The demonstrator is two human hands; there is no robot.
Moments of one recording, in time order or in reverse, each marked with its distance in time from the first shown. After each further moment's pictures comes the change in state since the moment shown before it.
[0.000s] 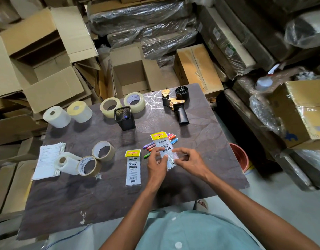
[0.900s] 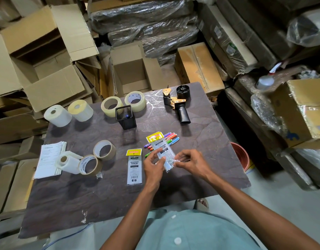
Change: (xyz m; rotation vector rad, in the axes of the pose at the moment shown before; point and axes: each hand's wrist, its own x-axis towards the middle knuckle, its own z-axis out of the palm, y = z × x) left_hand -0.006 0.003 -0.012 -0.199 0.024 -0.179; right_hand -0.006 -0.008 -0.003 -0.136 0.004 -0.012
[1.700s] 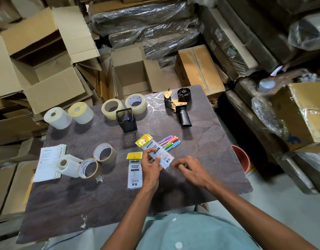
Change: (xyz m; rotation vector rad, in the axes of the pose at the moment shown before) left_hand 0.004 0.023 -0.001 -0.129 0.027 -0.017; right_hand -0.002 -0.003 0.006 -0.300 -0.106 -0.149
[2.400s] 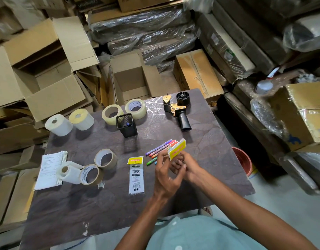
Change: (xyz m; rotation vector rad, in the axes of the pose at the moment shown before) left_hand -0.044 0.019 0.017 0.554 -0.286 0.794; right_hand 0.047 -0.030 0.015 1.426 0.219 0.863
